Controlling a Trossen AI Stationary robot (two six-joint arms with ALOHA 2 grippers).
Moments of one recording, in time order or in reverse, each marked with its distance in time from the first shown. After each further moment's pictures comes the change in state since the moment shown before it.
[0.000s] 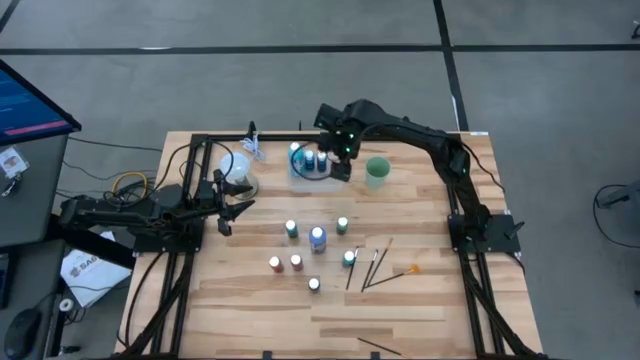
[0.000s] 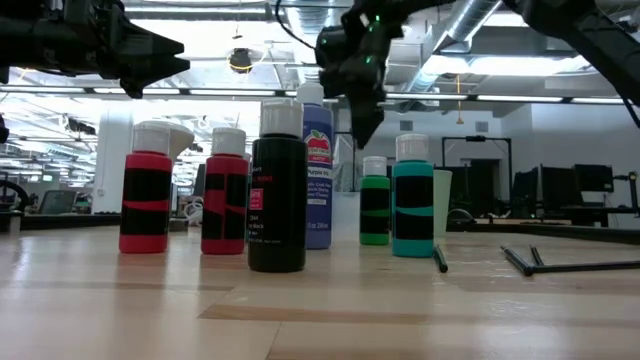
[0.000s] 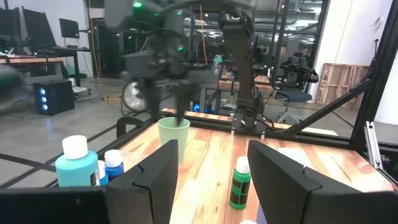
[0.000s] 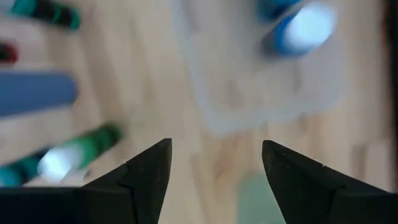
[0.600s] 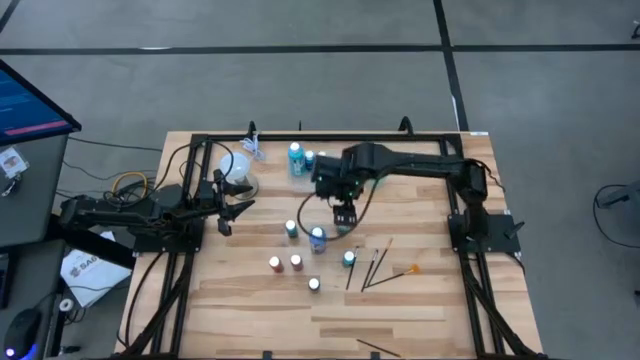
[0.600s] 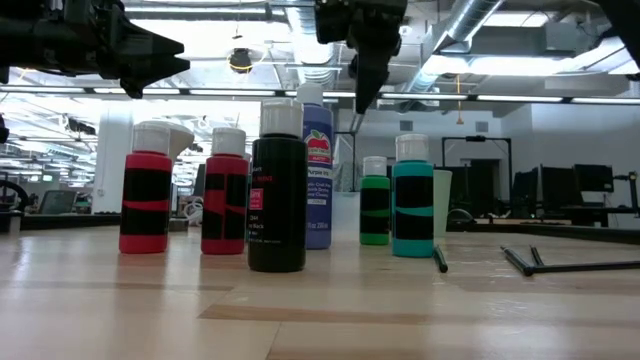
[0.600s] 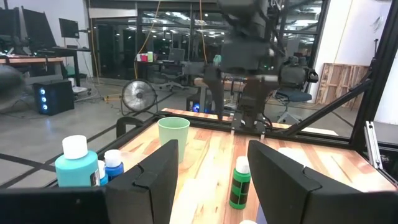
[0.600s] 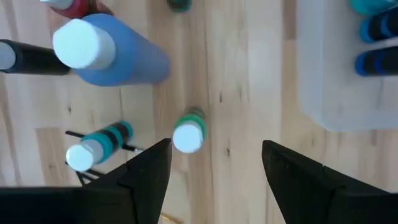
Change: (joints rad) left arm 0.000 0.000 0.000 0.000 0.001 0.000; right arm 0.309 -0.170 -0.198 0.113 0.105 0.133
